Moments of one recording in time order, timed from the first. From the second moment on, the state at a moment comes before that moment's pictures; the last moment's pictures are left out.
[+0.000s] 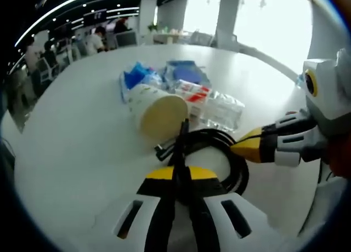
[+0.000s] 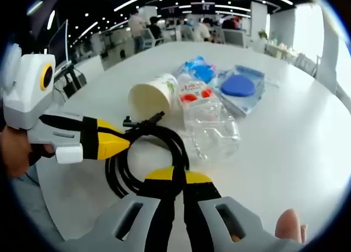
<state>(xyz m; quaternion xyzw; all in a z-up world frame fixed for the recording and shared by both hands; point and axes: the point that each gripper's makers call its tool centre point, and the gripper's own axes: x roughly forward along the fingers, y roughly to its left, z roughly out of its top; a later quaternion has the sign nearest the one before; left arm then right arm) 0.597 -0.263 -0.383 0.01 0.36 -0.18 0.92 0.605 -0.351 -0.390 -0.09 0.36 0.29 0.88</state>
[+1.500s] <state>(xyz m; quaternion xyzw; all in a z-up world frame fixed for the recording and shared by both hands) 0.577 -0.326 -0.347 0.04 0.34 -0.24 0.91 0.572 -0.415 -0.350 -0.08 0.37 0.26 0.89</state>
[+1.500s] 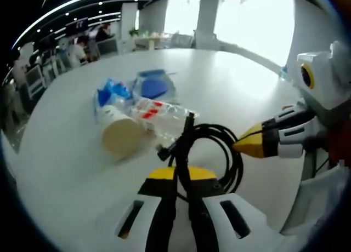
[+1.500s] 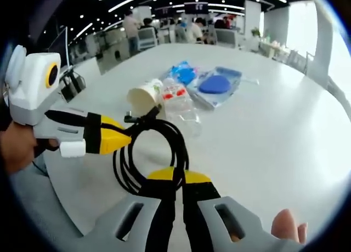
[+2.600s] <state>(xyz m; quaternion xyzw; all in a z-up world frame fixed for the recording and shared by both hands) 0.615 -0.450 -0.318 0.06 0.31 -0.32 0.89 0.592 -0.537 -0.322 -0.05 0.35 0.17 0.92</state>
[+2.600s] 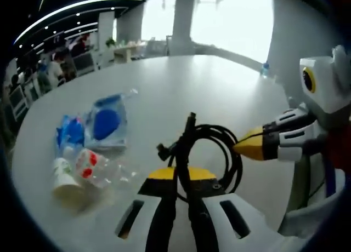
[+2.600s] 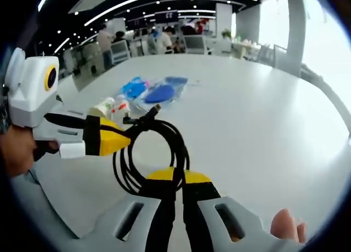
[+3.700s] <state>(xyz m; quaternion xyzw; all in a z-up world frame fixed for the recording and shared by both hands) 0.680 -0.519 -0.355 0.05 0.33 -0.31 0.89 0.653 -0.606 -0.356 -0.02 0.37 0.14 0.92</state>
